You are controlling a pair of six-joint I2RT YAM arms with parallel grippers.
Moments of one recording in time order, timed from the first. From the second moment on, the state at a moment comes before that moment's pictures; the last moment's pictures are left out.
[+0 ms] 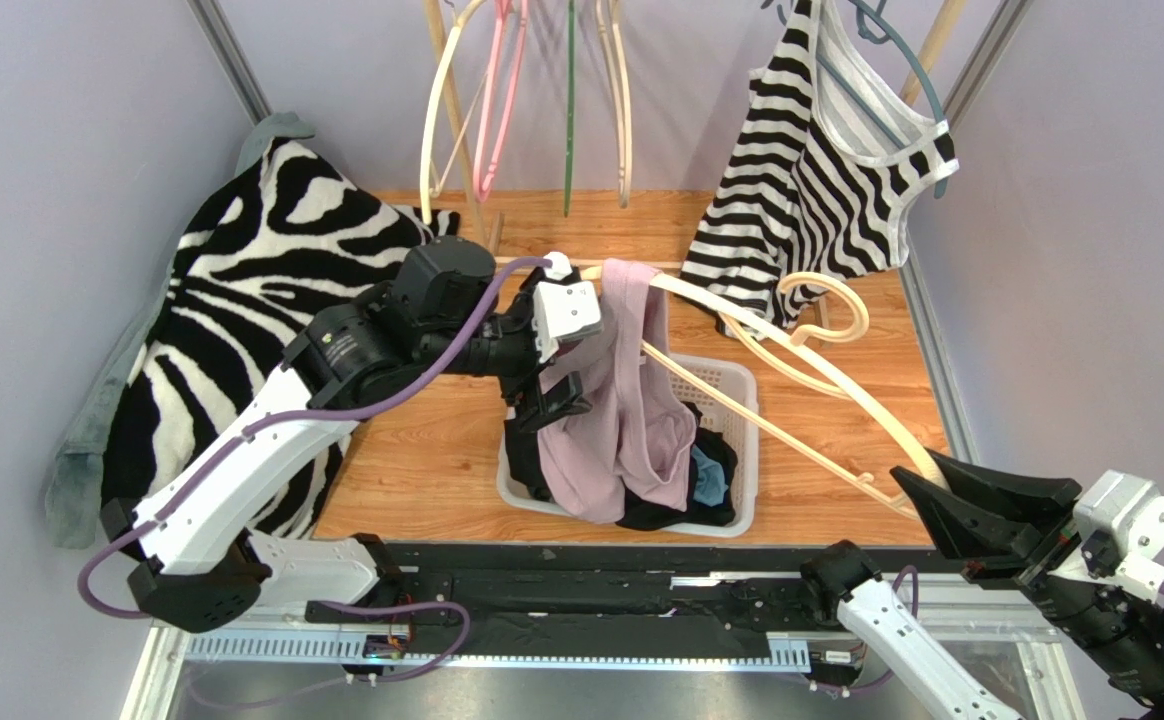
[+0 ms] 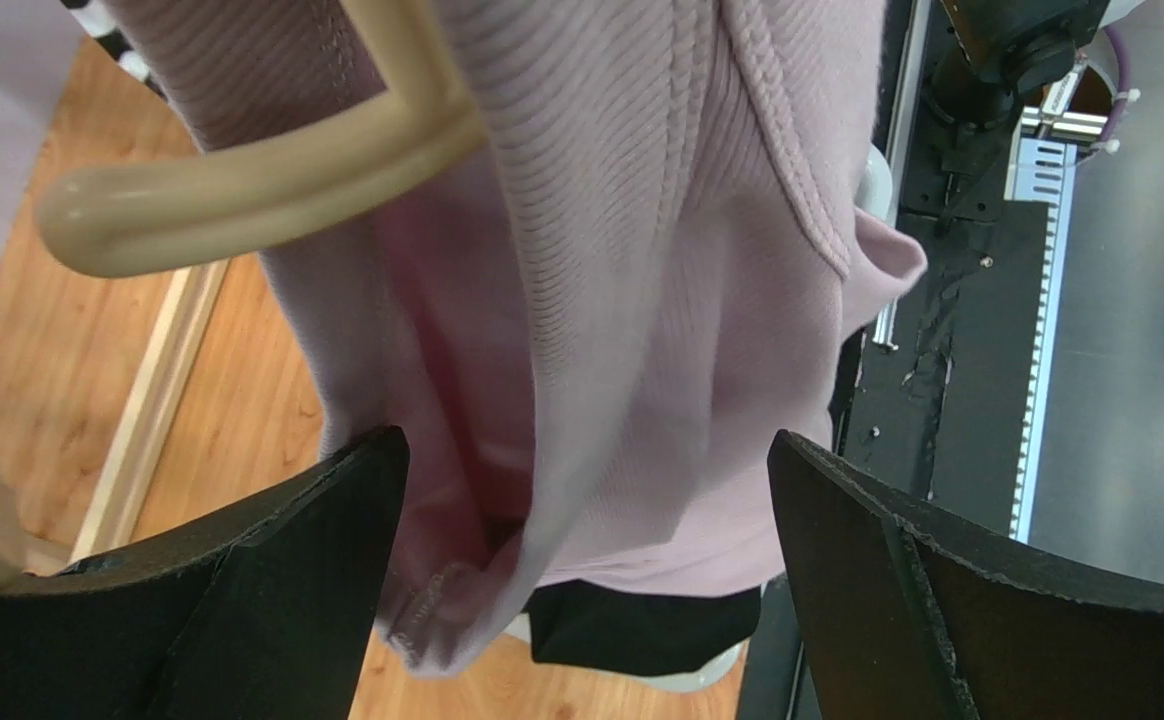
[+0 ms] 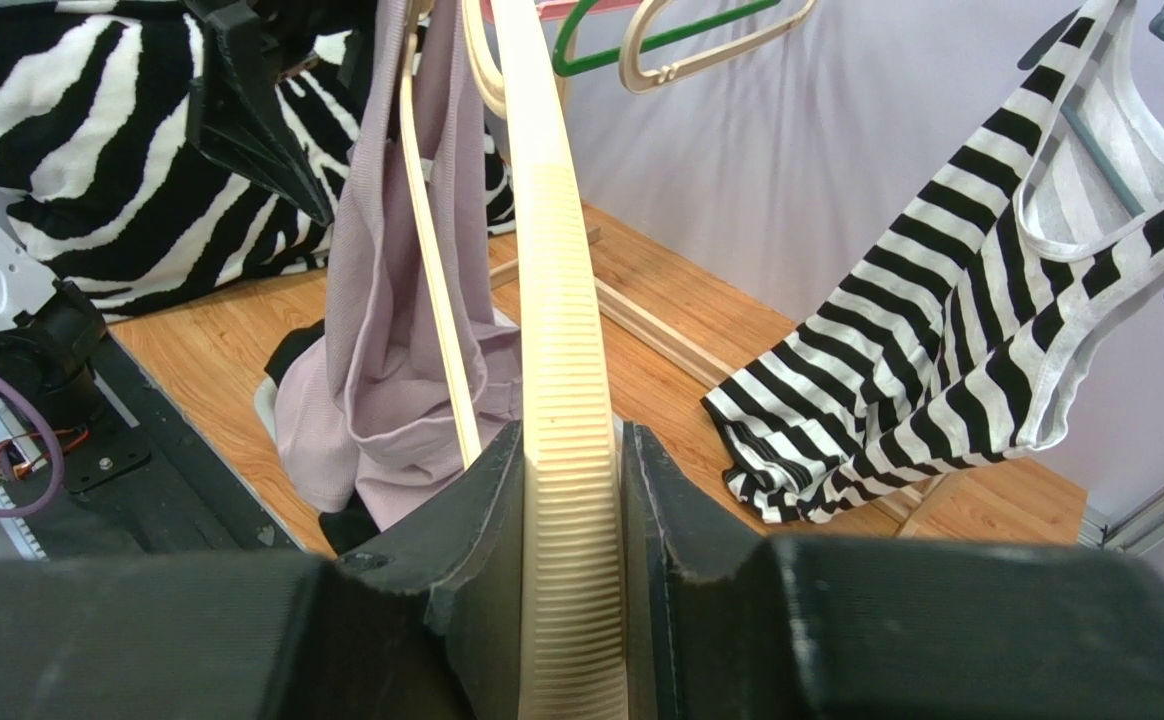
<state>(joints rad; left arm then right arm) -0.88 1.22 1.62 -0.93 0.35 0.35 0.49 0.38 1.58 -1.09 -0.22 -0.14</state>
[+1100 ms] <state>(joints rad) -0.76 1.13 1.81 -0.93 0.43 0.33 0.49 0.47 1.83 -1.26 0.11 -0.15</state>
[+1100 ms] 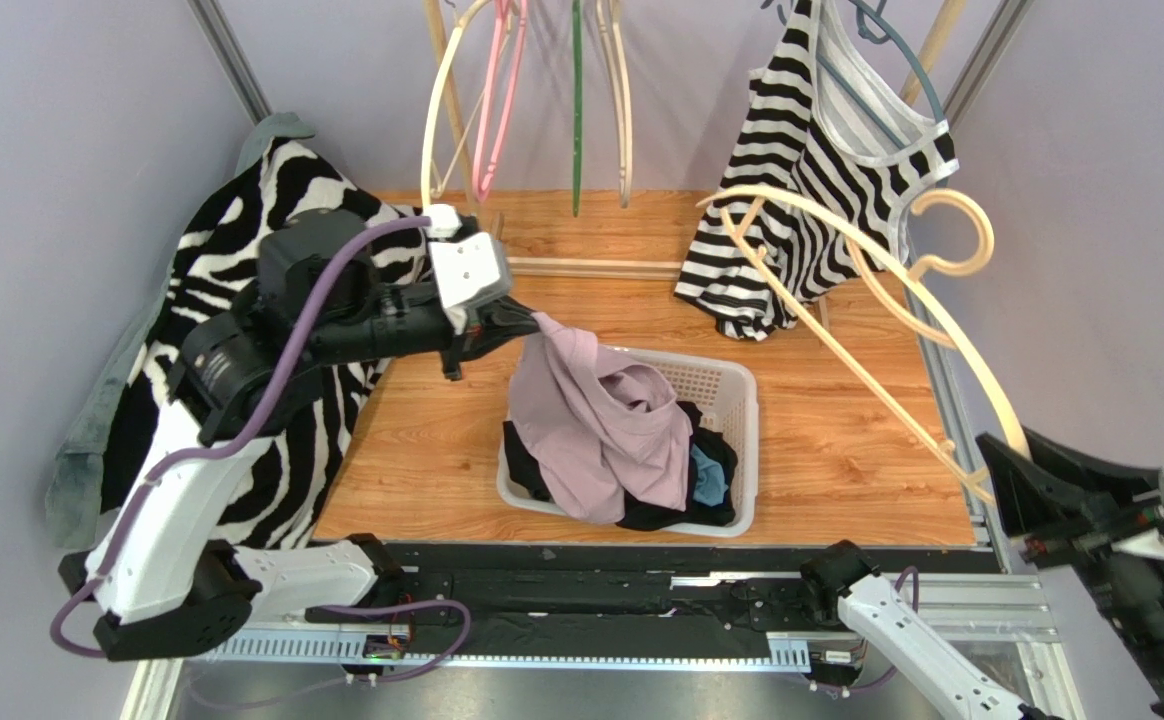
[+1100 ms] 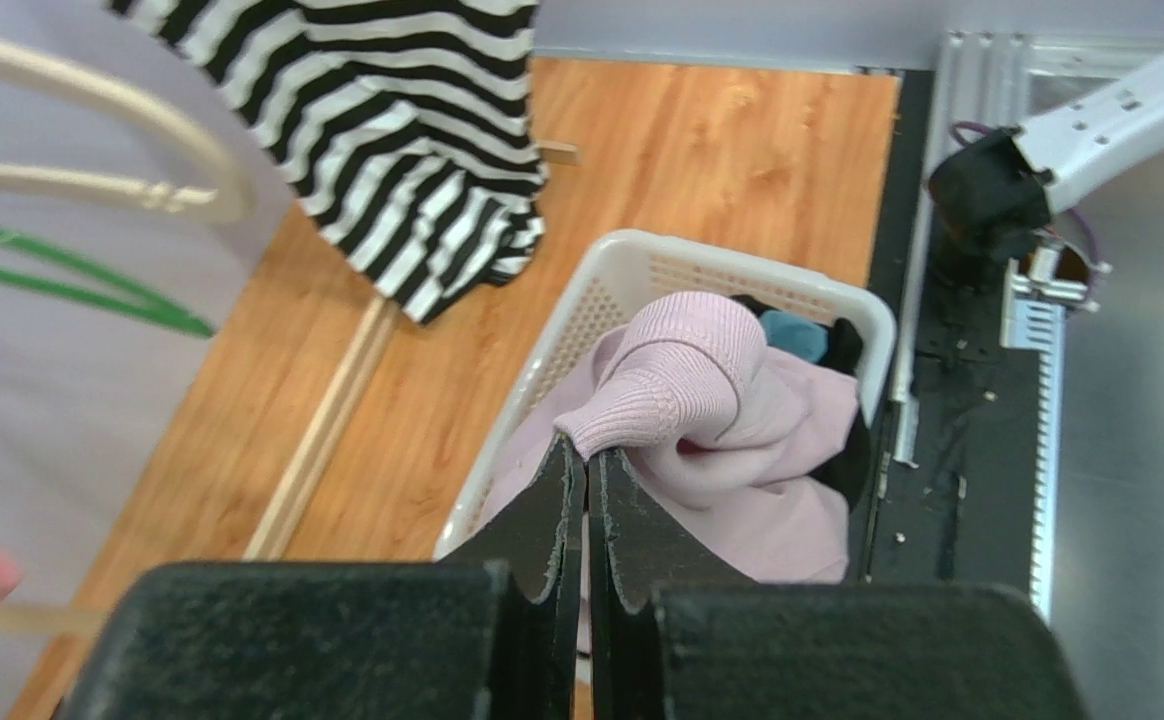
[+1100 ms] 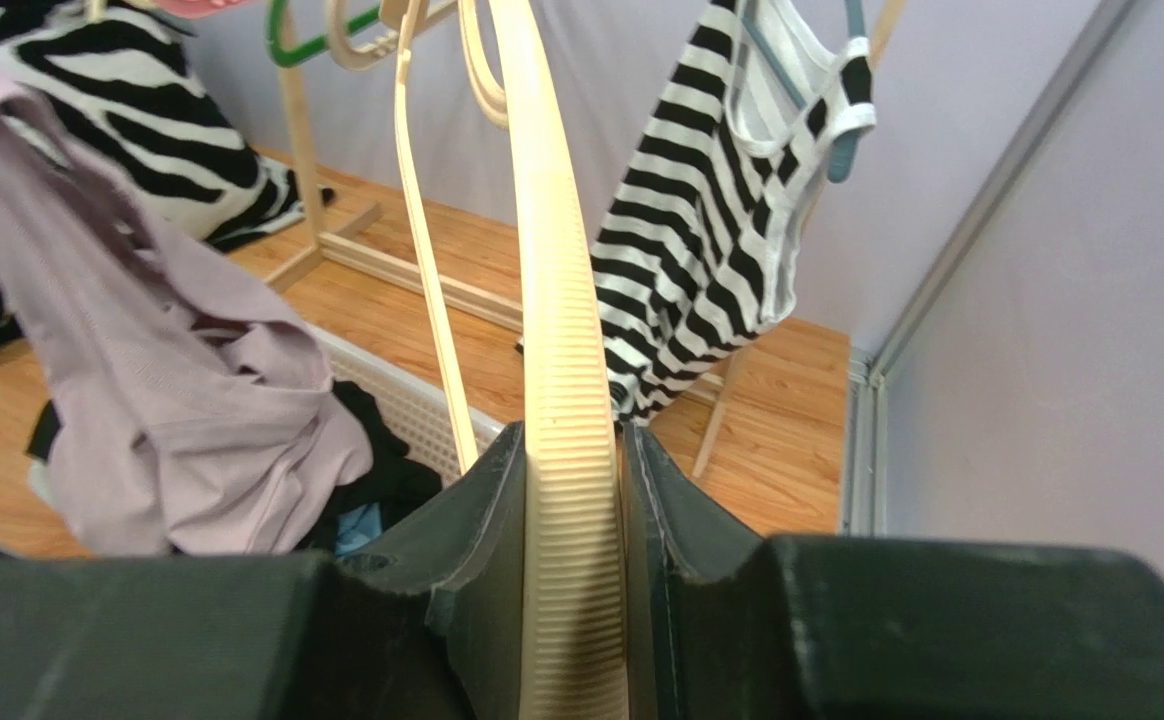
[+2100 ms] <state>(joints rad) -0.95 1.36 2.10 -1.23 0.26 0.45 0.49 1.37 1.87 -0.54 0.44 -0.23</state>
